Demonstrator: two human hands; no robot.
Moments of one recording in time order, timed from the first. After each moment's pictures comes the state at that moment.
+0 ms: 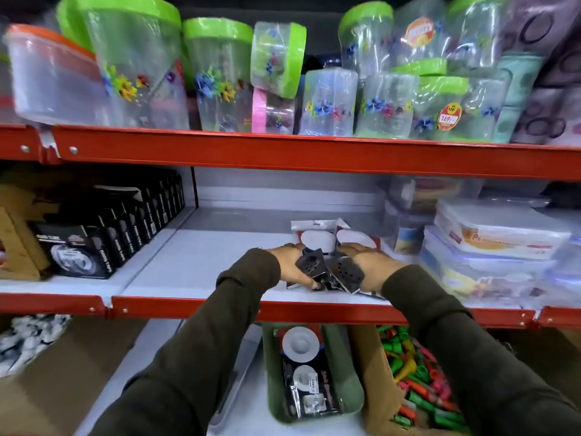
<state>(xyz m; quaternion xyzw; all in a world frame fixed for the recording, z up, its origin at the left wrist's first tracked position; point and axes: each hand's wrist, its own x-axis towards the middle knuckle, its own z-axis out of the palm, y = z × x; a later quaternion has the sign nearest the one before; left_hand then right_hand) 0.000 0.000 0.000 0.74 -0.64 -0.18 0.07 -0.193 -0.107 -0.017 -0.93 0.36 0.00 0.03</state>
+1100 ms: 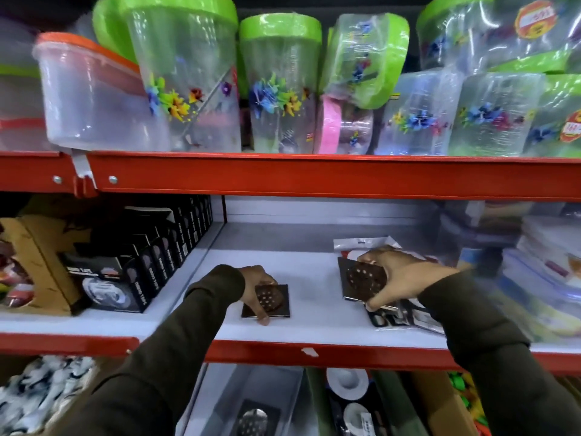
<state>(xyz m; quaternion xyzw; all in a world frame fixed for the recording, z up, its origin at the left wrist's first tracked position) 0.190 0.011 -0.024 0.76 -0.61 -0.21 -0.06 -0.109 -0.107 0.021 -0.91 0.38 0.00 0.16</state>
